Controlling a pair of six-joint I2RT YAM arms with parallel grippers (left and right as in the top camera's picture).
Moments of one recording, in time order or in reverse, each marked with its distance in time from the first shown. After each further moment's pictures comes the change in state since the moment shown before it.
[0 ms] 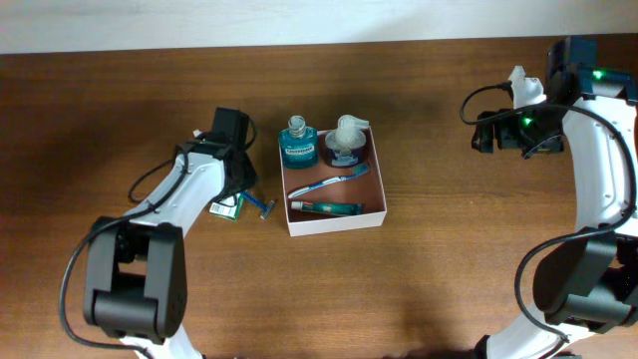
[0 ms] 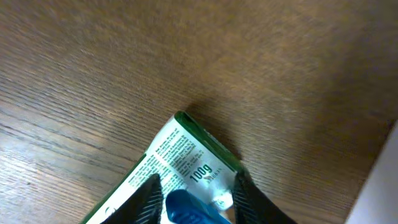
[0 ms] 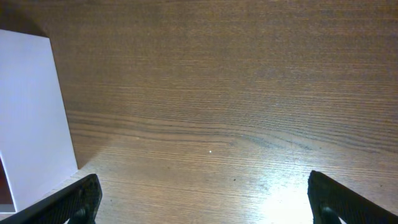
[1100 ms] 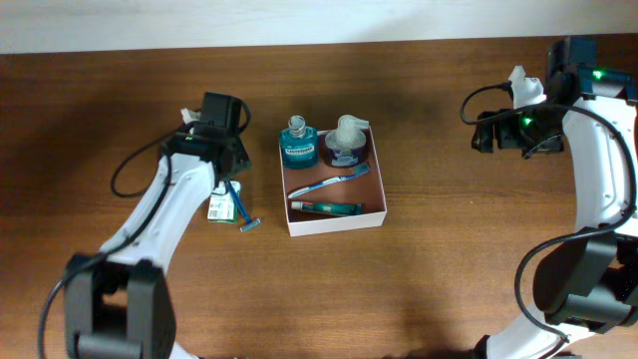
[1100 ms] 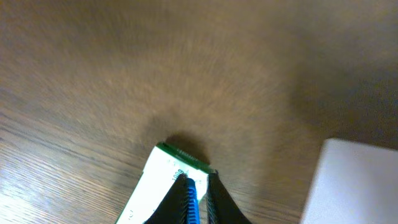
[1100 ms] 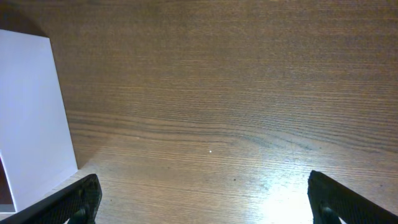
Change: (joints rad) left arm 0.000 -0.154 0.055 -0.031 -0.078 0.053; right arm 0.000 0.000 0.000 0.000 0.000 0.000
